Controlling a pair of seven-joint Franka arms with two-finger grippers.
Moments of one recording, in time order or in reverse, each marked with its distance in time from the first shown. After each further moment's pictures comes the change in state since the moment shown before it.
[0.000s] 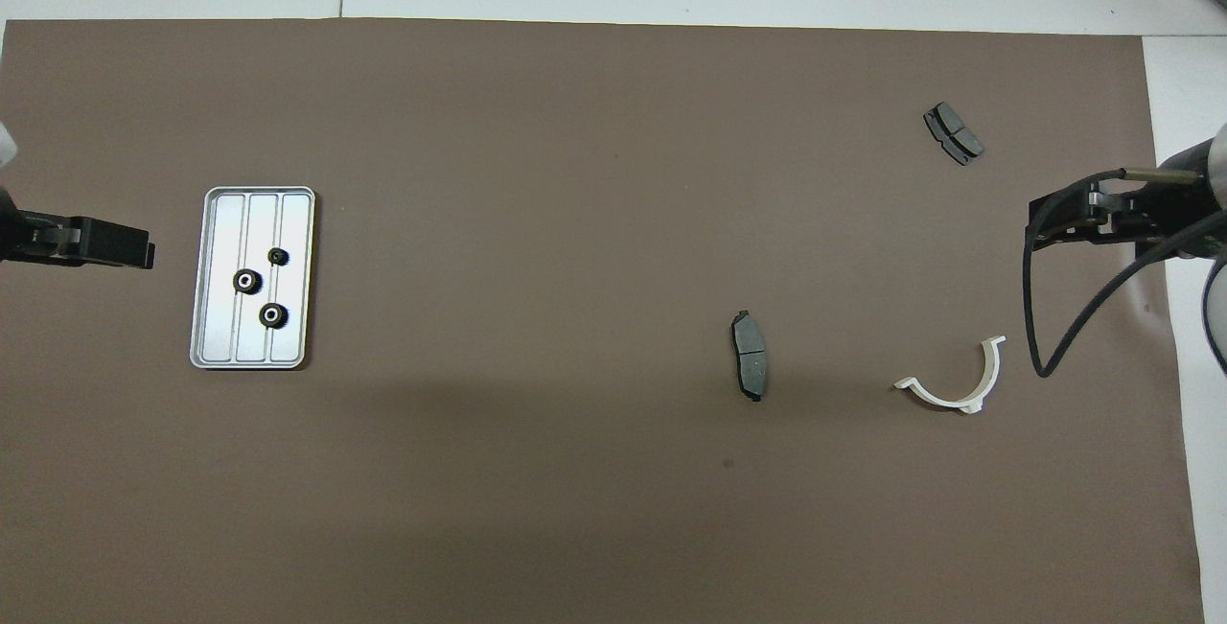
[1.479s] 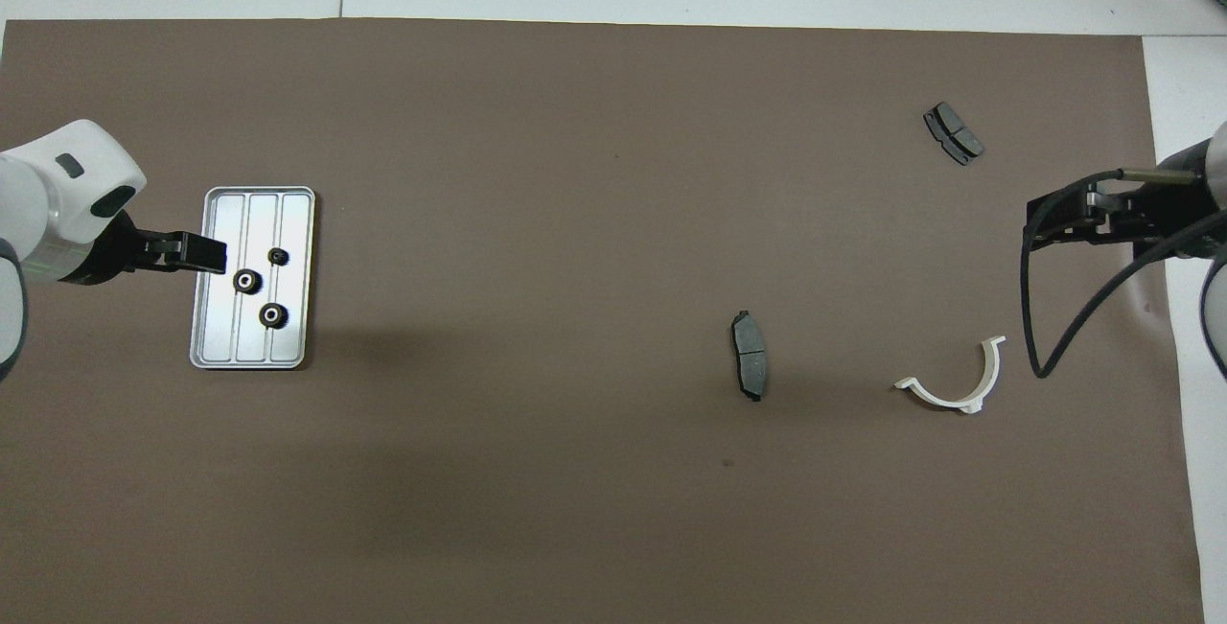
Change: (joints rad) left arm 0.017 0.103 0.011 -0.260 -0.002 0.338 -0.001; right arm 0.001 0.000 0.002 0.000 0.001 0.000 0.000
